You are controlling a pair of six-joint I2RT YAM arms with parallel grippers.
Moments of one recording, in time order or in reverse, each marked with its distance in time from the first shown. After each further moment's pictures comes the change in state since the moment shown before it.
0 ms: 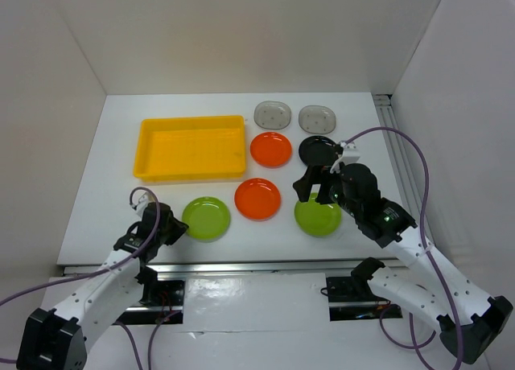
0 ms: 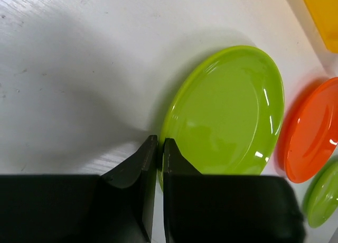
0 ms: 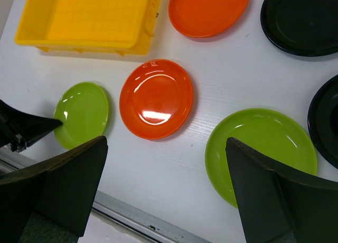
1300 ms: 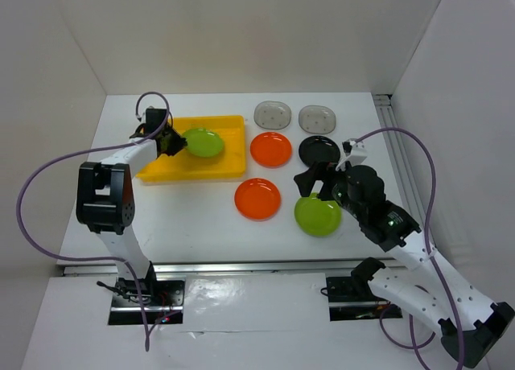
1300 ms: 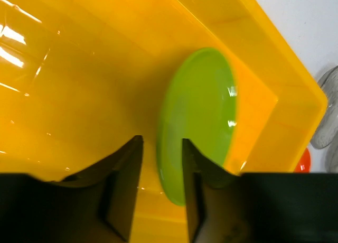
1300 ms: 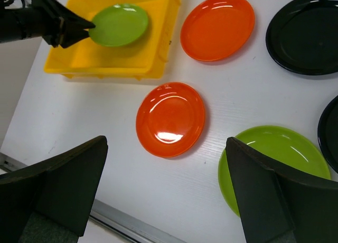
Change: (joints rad) left arm 0.284 1.107 1.041 0.124 0.133 0.247; right arm 0.000 -0.039 -0.011 0.069 0.032 0.049
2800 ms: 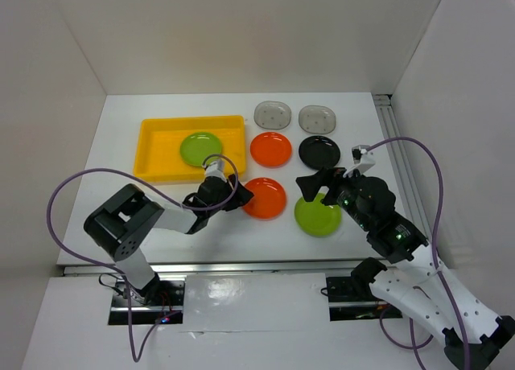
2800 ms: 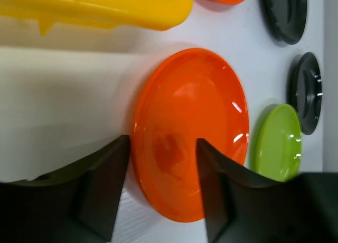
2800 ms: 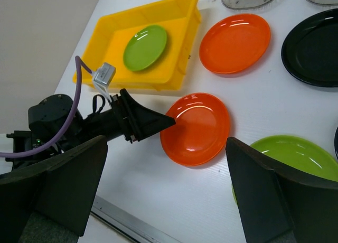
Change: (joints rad) left arm -0.611 -0.152 -0.716 0.841 -0.030 -0.080; right arm 0.018 -0.130 -0.071 0.075 -0.017 0.024
